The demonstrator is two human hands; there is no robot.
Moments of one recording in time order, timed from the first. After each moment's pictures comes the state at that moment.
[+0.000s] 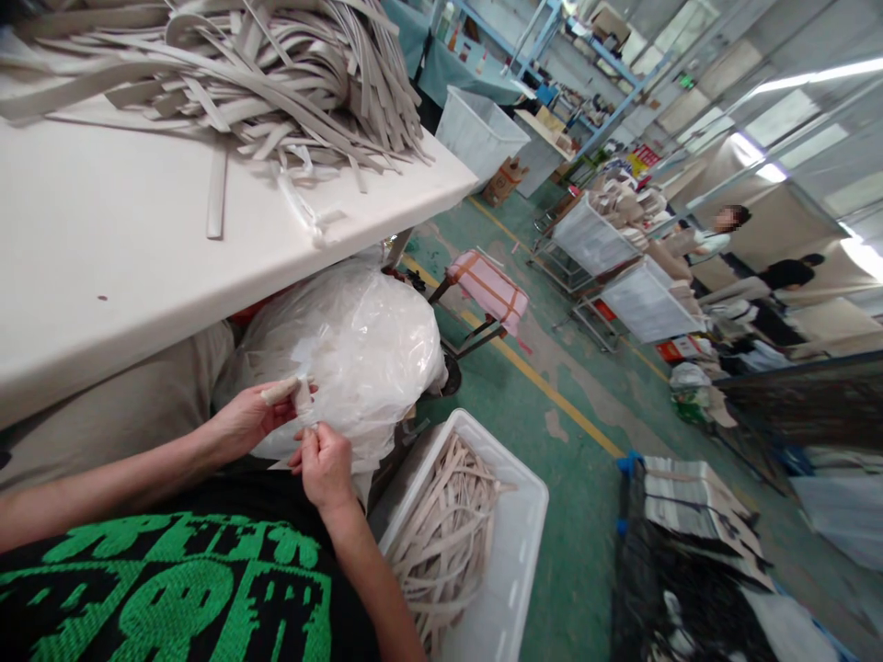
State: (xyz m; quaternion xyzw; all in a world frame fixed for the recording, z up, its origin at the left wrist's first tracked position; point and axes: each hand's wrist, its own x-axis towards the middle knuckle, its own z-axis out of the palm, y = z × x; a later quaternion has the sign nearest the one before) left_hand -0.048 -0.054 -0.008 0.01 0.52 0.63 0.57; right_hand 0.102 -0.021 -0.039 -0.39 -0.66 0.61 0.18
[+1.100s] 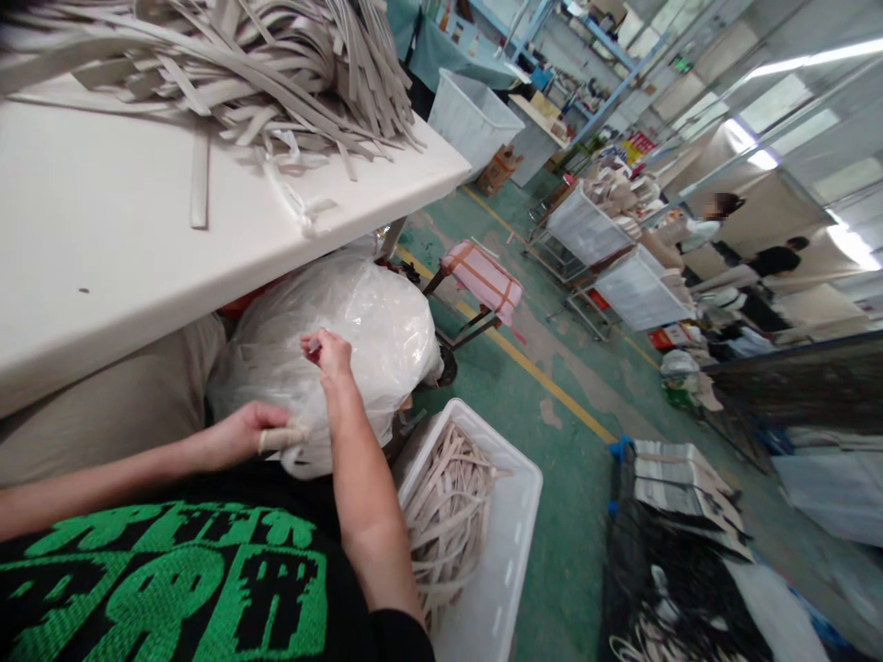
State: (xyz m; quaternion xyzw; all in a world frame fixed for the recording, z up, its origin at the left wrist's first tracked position) left_hand -0.043 -0.075 0.006 0.36 0.53 0.44 0.63; right_hand -0.015 0.093 -0.045 -0.44 -0.41 0.76 0.23
